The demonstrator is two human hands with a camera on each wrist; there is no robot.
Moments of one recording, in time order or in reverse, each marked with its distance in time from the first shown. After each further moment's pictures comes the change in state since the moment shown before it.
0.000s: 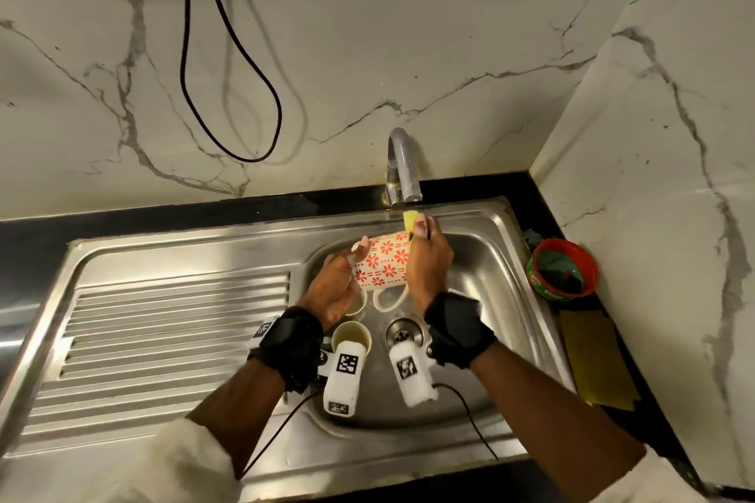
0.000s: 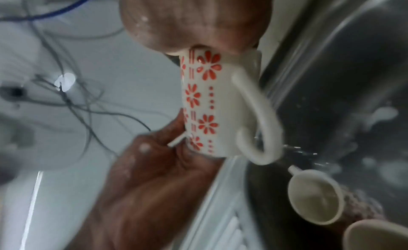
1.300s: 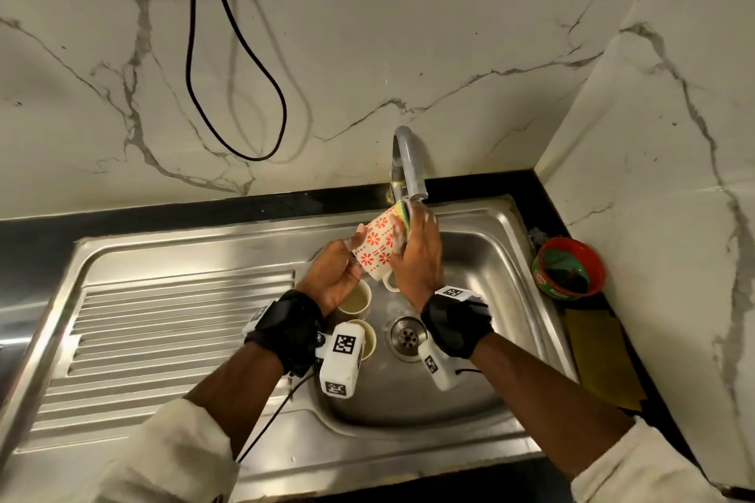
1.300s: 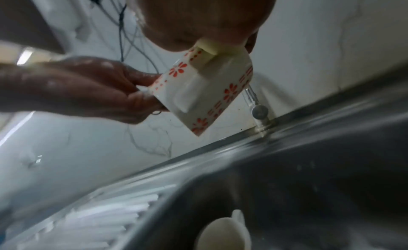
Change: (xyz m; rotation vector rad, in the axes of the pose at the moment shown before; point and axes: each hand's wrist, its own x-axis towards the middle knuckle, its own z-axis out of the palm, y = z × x) left_hand 0.005 0.023 0.001 -0.153 0.025 -0.111; right_hand 0.007 0.017 0.007 -0.488 0.014 -0.626
